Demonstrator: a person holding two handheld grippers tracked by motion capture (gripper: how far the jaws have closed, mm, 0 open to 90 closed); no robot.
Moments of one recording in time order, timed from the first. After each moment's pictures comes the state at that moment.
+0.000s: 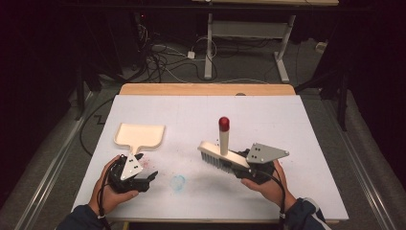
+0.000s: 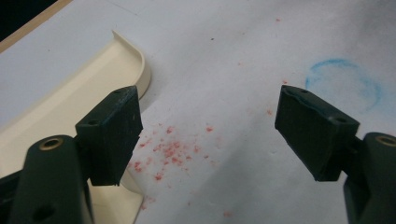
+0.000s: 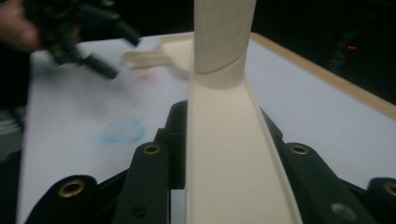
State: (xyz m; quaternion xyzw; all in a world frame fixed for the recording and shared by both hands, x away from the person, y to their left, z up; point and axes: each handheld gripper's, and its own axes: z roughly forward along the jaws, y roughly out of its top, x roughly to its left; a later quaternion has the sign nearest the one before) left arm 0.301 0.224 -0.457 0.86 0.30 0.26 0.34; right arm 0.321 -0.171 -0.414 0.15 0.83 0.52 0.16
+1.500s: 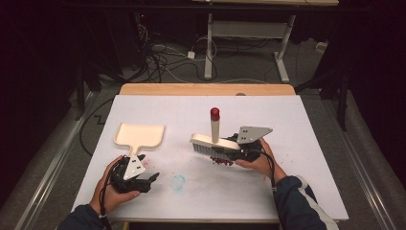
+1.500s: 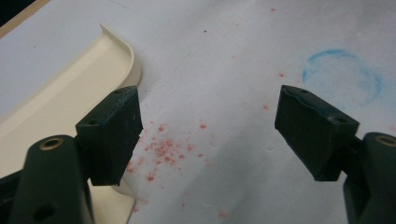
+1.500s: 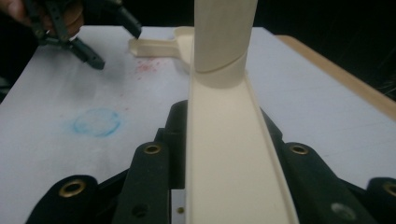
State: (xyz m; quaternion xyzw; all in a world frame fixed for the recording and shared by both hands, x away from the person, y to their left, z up) left arm 0.304 0.220 -0.461 0.86 0.29 0.25 0.33; right arm 0.406 -0.159 -0.429 0.10 0.83 0.53 0.14
